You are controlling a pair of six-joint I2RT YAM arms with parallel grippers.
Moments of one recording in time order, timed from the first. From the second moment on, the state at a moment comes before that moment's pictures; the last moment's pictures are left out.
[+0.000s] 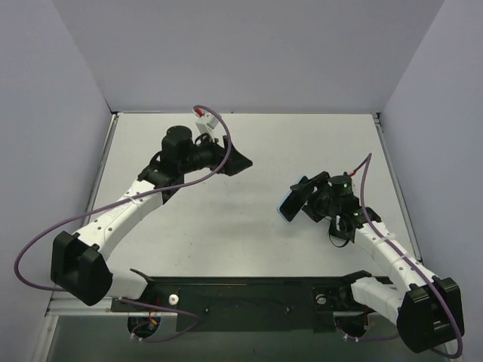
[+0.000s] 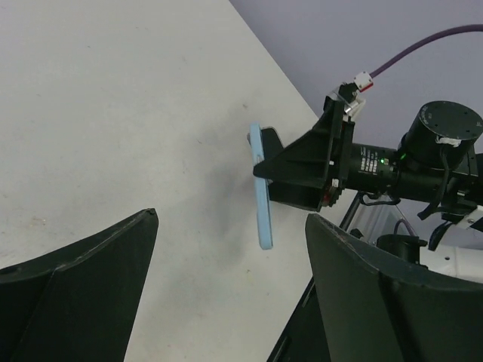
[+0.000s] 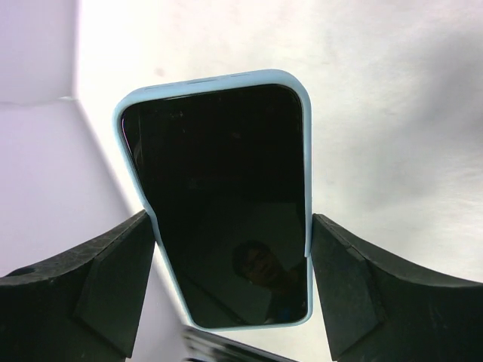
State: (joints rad) left arm -0.51 1.36 1.14 -0.01 0.48 -0.52; right arm 0.29 1.02 0.56 -0.27 -0.08 1.15
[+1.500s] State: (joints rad) left arm -0.70 1.43 1.15 -0.20 0.25 -0.34; right arm 0.62 1.16 0.54 0.35 -0.03 1.65
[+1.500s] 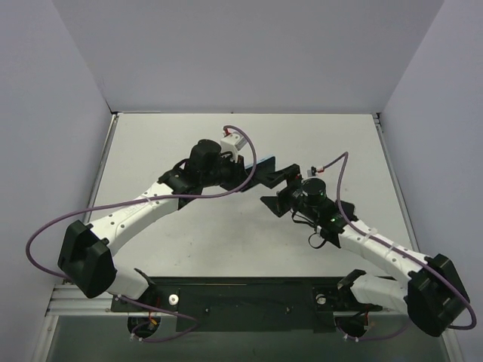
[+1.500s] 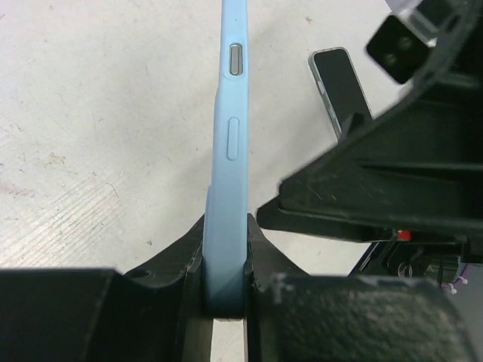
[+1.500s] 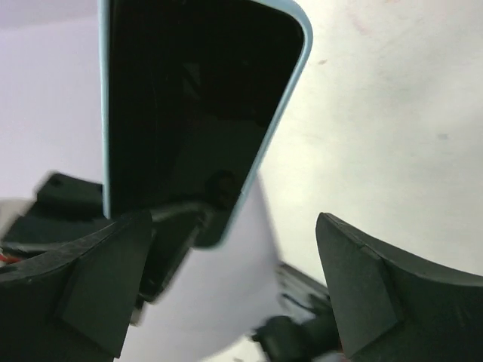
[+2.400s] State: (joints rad) left arm -0.71 1.48 1.21 -0.30 0.86 -0.12; right arm 0.52 0.84 0.98 -0.81 -0.24 0.24
